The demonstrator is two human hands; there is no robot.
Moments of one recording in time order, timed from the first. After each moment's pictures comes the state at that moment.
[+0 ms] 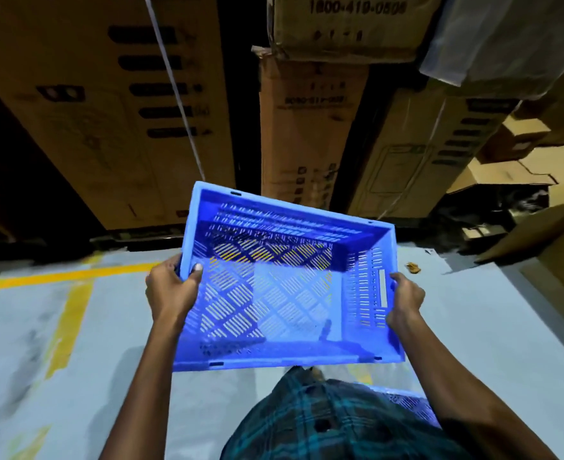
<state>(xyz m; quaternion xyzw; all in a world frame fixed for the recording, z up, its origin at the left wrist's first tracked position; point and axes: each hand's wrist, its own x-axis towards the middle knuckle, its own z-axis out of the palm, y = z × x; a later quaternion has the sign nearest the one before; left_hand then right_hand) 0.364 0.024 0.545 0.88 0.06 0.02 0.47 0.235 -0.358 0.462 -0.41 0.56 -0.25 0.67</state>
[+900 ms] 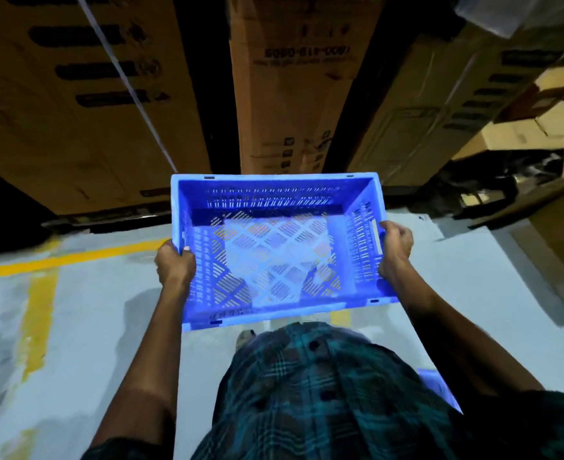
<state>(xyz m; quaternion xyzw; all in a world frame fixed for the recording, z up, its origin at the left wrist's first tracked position) 0.566 -0.073 0.434 0.86 0.17 -0.10 0.47 0.418 -0.443 0.450 -0.49 0.58 -0.27 0.59</state>
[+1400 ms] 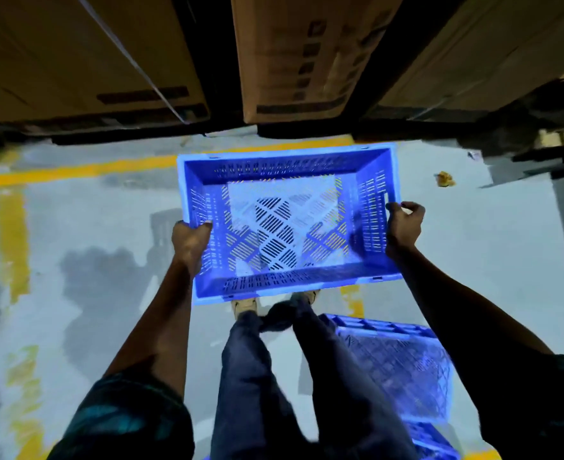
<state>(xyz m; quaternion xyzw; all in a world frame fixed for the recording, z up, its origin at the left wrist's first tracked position) 0.617 -0.148 0.241 0.78 0.33 -0.24 0.47 0.485 -0.509 0.247 -0.60 0.65 -0.13 0.45</state>
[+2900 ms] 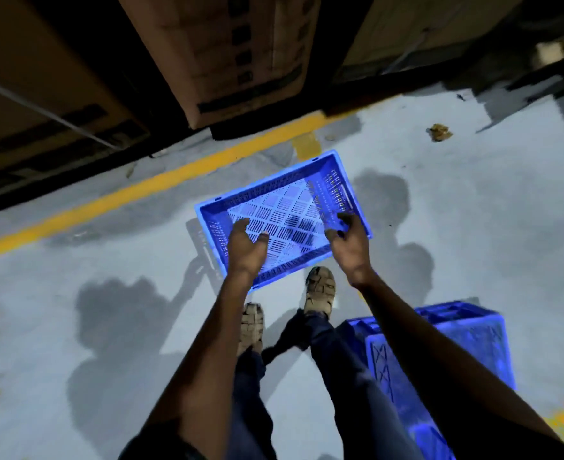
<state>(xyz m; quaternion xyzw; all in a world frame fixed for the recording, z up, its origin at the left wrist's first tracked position) 0.618 -0.290 0.102 0.83 0.07 -0.39 0.40 0.491 -0.446 0.089 -0.67 0.56 -0.02 0.49</state>
